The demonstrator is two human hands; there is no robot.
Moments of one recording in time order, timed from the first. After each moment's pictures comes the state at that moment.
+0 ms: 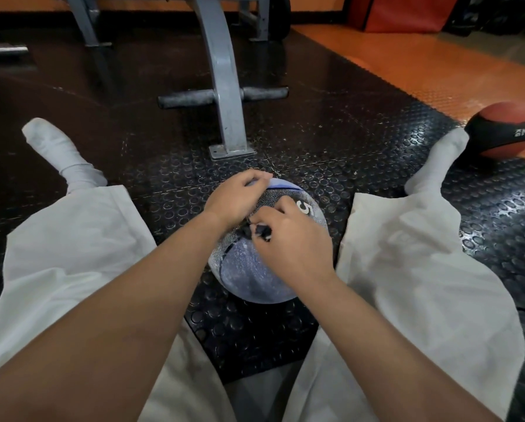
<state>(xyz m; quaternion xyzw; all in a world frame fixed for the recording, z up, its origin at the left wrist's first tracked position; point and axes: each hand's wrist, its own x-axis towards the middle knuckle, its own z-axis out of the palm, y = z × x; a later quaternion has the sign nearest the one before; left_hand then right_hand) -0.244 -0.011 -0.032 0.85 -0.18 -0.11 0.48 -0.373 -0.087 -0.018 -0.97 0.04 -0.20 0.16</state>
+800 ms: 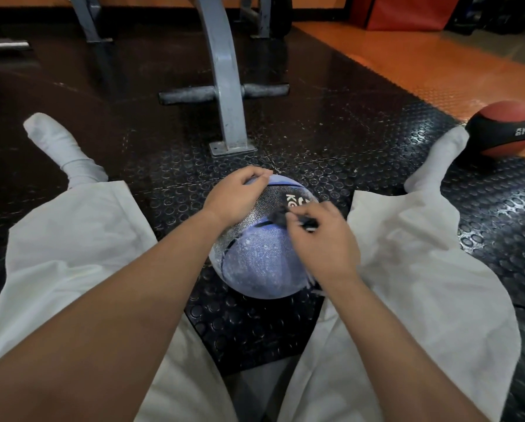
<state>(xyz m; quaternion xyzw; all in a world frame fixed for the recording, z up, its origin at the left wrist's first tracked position) -0.249 -0.008 -0.033 0.85 -0.19 -0.10 0.47 -0.386 -0.115 -0.030 -0.88 0.19 -0.25 0.36</state>
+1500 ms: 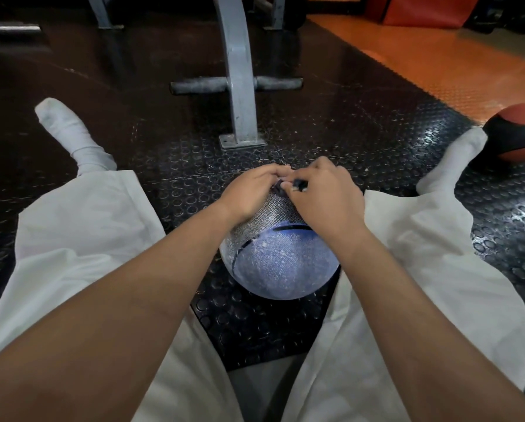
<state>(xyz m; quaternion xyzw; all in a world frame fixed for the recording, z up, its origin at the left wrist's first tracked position) -0.248 -0.011 -0.035 0.79 -0.25 -0.15 0.54 -0.339 -0.120 0.005 -0.96 0.13 -0.17 0.16</state>
